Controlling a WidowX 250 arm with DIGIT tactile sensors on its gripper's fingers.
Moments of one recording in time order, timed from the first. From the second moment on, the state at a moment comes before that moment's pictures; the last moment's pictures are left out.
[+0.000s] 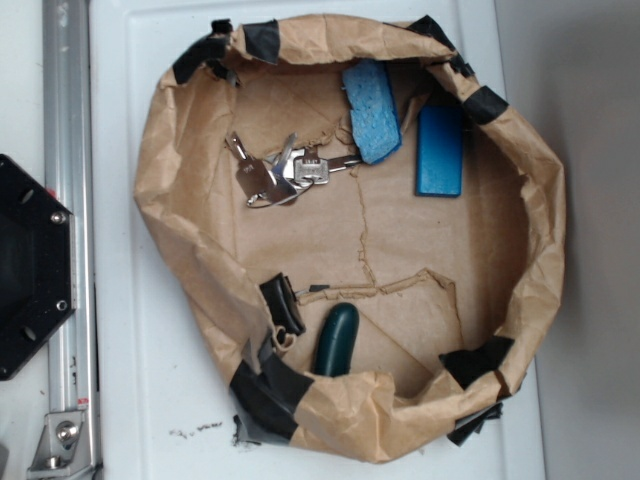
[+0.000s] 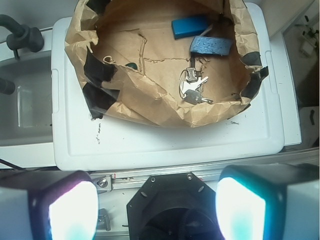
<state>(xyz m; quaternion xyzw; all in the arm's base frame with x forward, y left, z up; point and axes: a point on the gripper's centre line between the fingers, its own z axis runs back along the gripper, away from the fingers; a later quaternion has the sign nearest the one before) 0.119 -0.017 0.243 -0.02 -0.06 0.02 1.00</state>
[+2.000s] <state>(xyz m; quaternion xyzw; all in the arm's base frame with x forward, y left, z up) 0.262 0.047 0.058 0.04 -0.07 -0.30 0.95</state>
